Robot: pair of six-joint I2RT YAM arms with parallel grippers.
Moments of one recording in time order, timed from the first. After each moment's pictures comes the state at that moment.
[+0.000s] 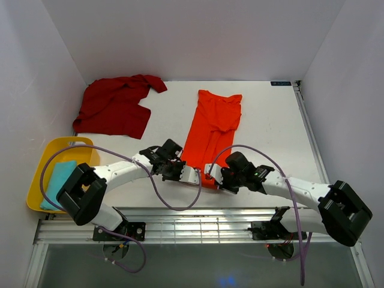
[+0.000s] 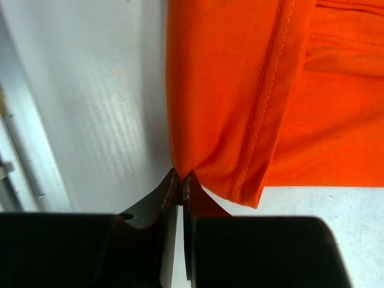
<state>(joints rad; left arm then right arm) -0.75 1.48 0.79 -0.41 0.24 1.09 0.83 1.22 0.52 -0.24 -0.26 -0.54</state>
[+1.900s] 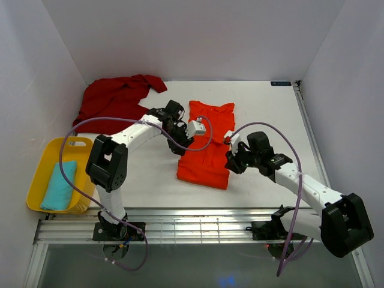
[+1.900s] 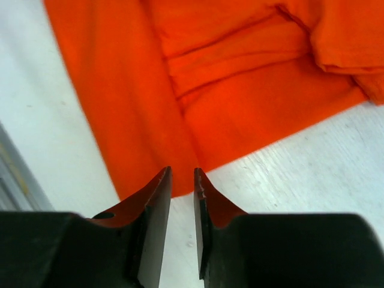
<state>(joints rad) -0.54 1.88 1.44 -0.83 0.44 0.70 0.50 1.14 0.64 -0.25 -0.41 -0.31</state>
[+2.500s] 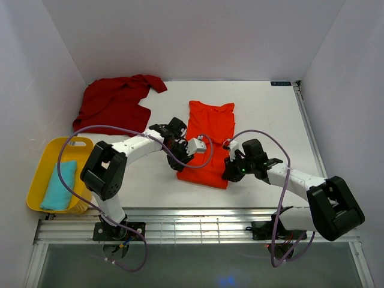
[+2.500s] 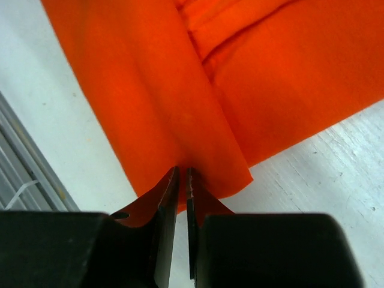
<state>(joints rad) -0.62 1.76 1.19 -0.73 0.40 0.62 0.50 1.26 0.51 -0.09 -0.53 -0.07</state>
